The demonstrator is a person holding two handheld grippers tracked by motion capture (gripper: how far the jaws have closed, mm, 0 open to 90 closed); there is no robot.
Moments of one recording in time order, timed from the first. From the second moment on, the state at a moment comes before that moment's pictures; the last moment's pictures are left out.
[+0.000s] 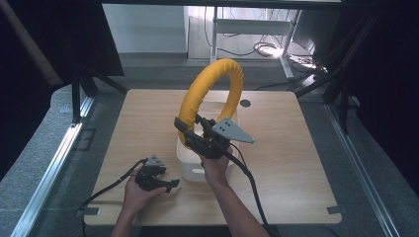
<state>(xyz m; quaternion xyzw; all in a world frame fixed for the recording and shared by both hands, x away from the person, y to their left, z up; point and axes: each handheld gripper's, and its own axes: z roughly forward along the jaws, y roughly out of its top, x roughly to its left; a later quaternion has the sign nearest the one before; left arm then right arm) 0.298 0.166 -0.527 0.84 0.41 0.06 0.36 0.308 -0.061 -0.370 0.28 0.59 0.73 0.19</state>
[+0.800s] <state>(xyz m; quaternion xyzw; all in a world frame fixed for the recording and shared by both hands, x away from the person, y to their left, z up) 0.298 0.165 -0.527 0.84 0.41 0.06 0.36 0.310 -0.059 -0.393 0.30 0.60 0.72 0.17</state>
